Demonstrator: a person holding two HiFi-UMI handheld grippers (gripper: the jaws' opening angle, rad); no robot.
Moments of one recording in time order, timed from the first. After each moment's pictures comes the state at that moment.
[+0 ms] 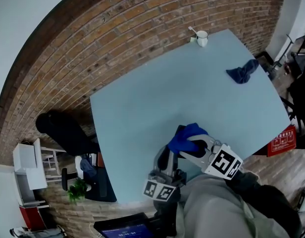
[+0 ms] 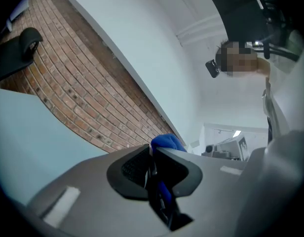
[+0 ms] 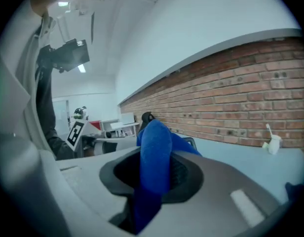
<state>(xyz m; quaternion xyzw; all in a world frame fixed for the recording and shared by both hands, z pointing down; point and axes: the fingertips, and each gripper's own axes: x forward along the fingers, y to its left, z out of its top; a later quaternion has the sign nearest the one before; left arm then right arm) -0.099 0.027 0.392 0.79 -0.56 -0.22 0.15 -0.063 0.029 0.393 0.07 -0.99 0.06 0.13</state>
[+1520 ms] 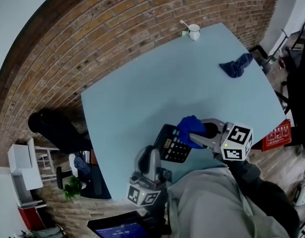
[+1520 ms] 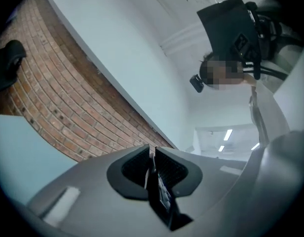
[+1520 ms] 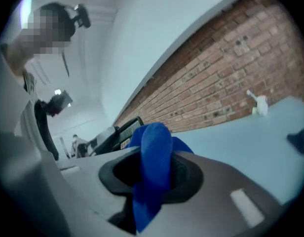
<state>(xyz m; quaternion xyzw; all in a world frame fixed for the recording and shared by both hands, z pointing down) -0.117 0.039 0.330 0.80 -0.54 -0.24 0.05 -0.003 -0.026 0.393 0.11 -0.96 0.23 0.07</state>
